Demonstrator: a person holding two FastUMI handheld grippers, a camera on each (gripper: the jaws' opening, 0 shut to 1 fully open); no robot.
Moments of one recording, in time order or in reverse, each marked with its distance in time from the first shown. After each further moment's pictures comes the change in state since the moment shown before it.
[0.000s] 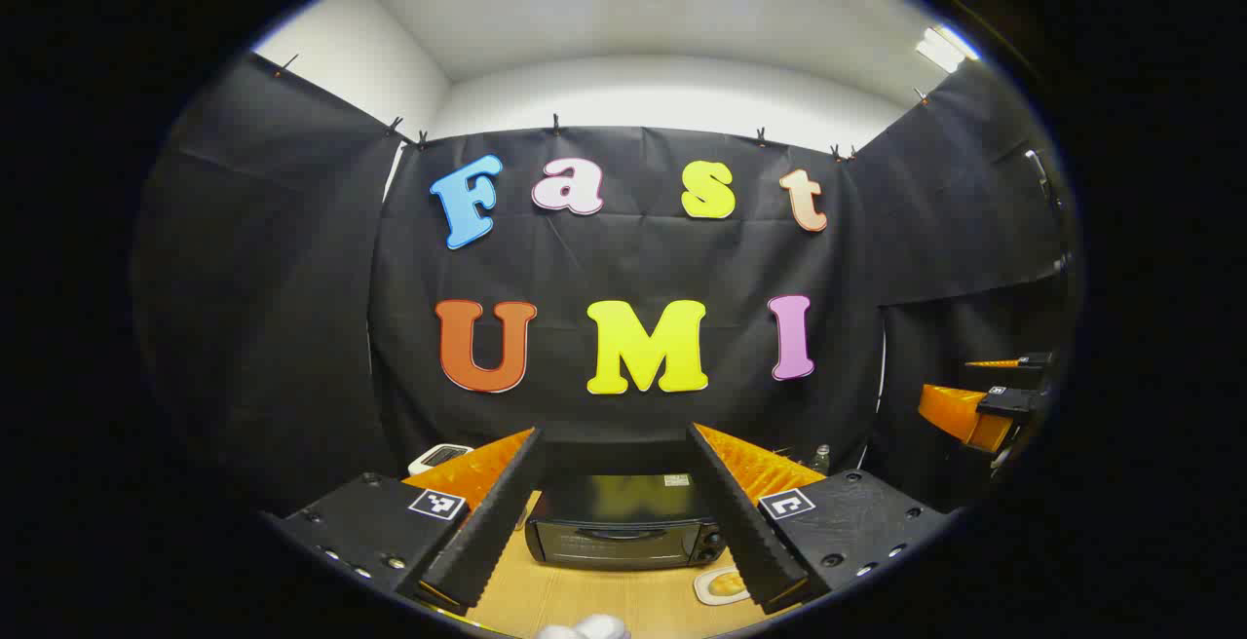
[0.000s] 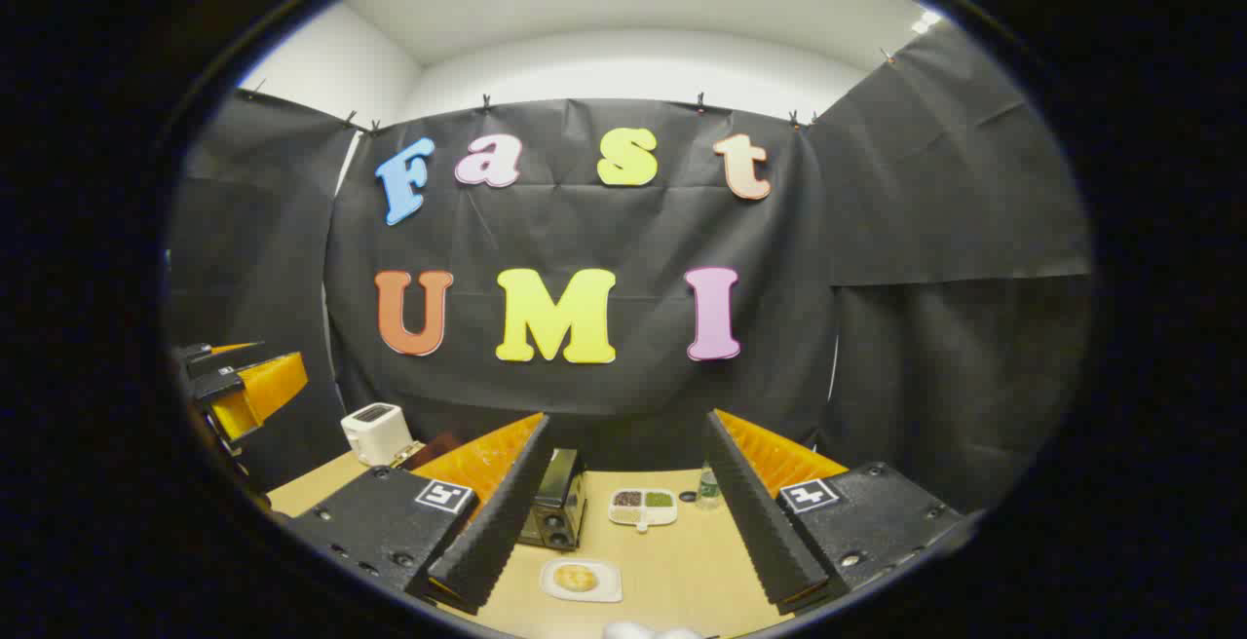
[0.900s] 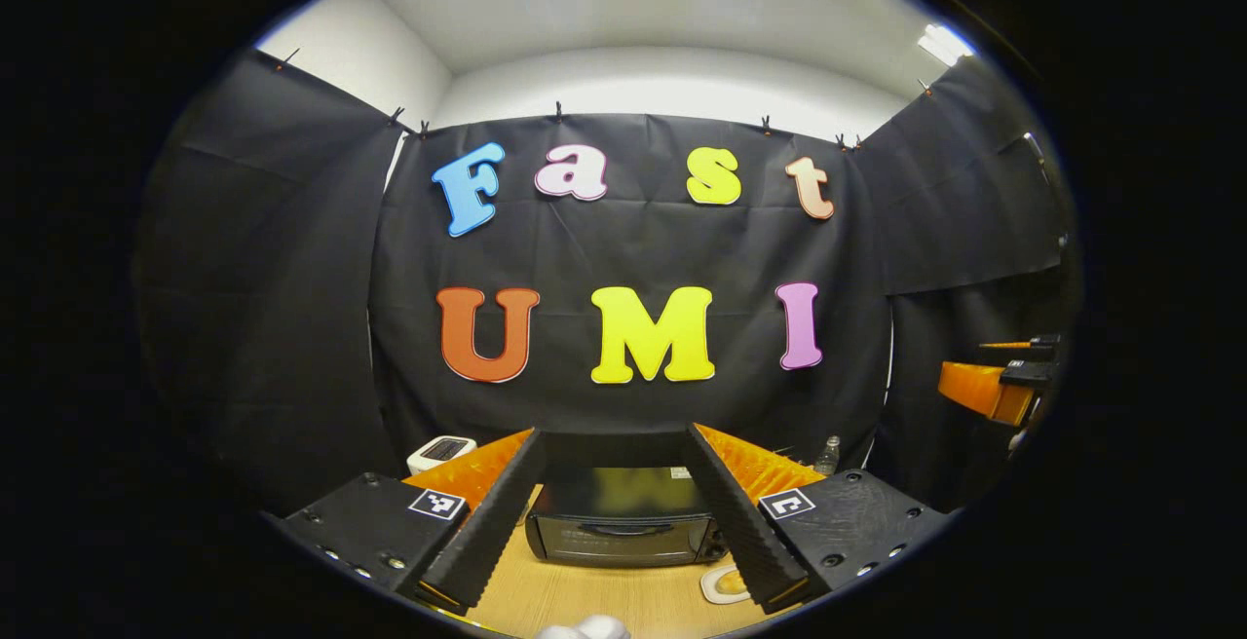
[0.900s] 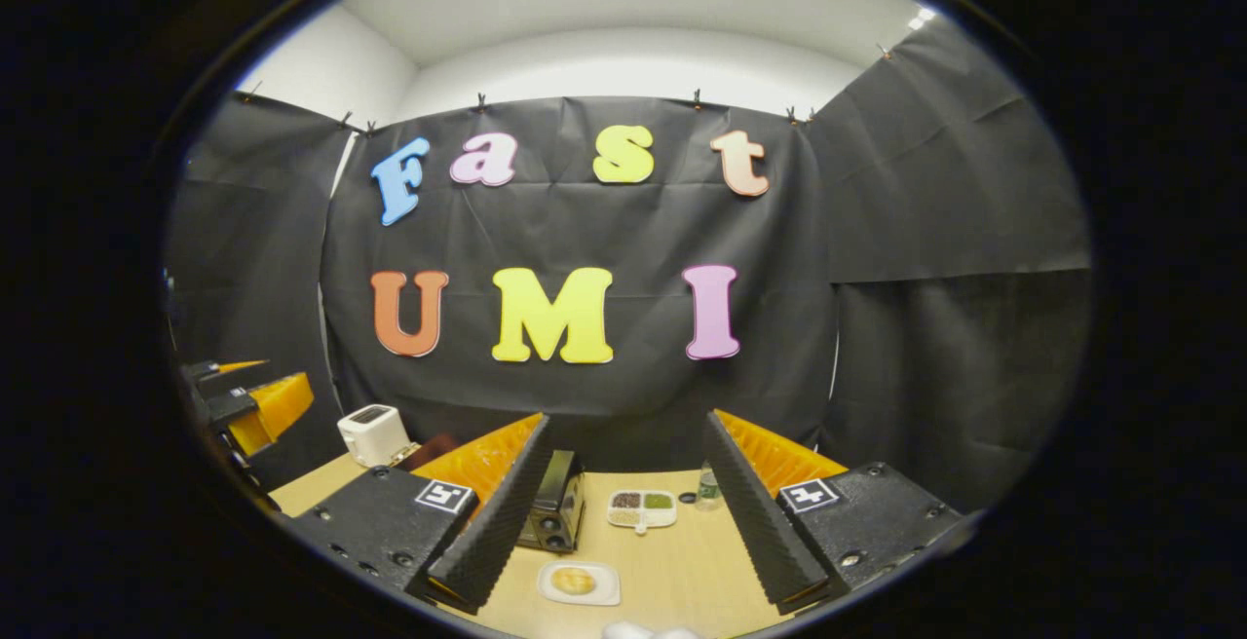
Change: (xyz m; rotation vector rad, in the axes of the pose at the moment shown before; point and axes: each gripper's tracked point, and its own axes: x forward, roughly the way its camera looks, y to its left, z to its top) left arm 0.019 0.003 -0.033 -0.012 0.031 0.008; right arm 0.013 -0.006 -0.002 0.005 -0.005 0.002
